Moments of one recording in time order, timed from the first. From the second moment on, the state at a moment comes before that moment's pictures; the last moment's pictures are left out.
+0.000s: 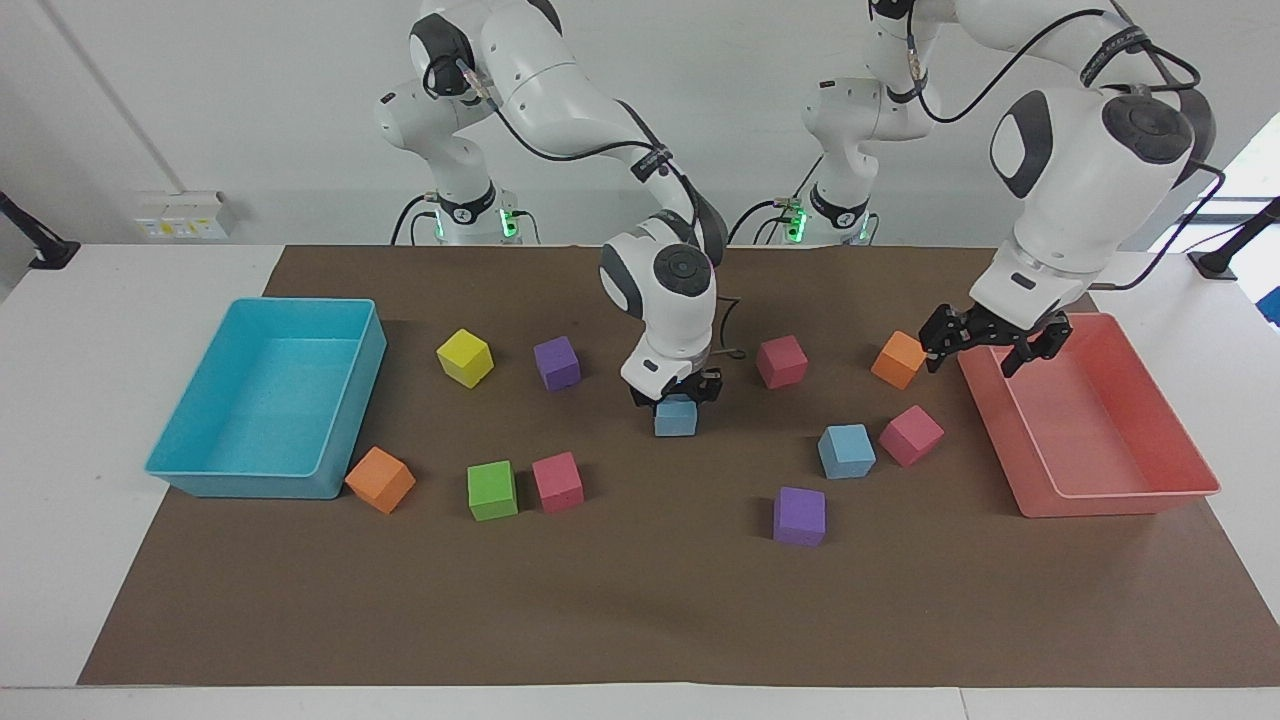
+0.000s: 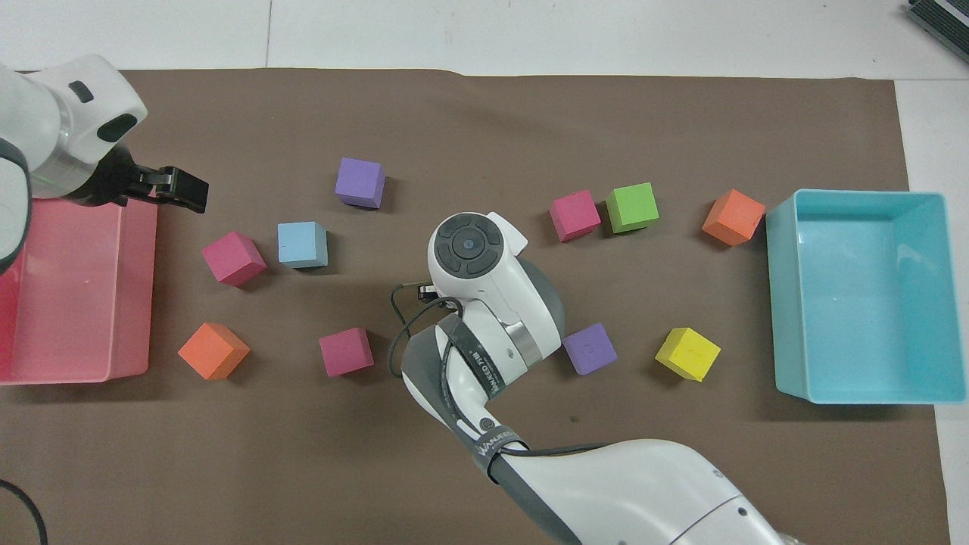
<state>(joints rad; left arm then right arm) -0.13 0.19 -0.02 -1.57 0.01 1.80 0.00 0.69 0.58 -0.08 -1.57 0.09 2.14 0.53</state>
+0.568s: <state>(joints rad) -0.21 0.26 -0.02 -1.73 0.01 2.03 -0.16 0.69 0.59 -0.08 -1.58 0.10 2.14 0.53</state>
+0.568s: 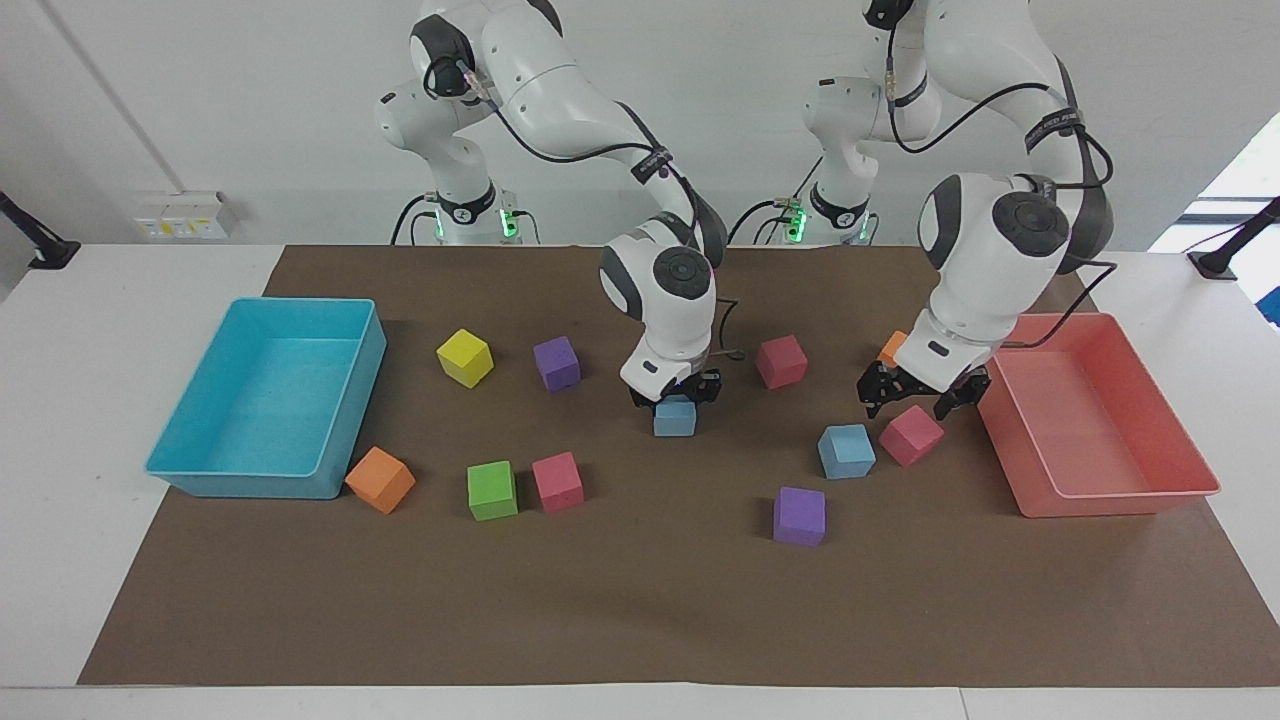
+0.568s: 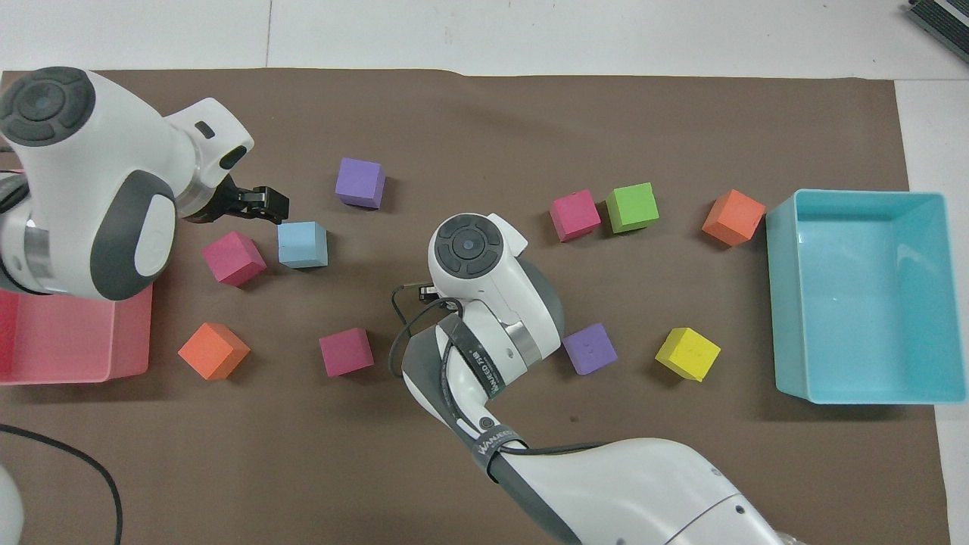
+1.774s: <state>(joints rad) -0.25 0.34 -0.02 -1.91 0.01 2.34 -0.24 0.64 0.46 -0.09 -1.58 0.10 2.08 0.54</state>
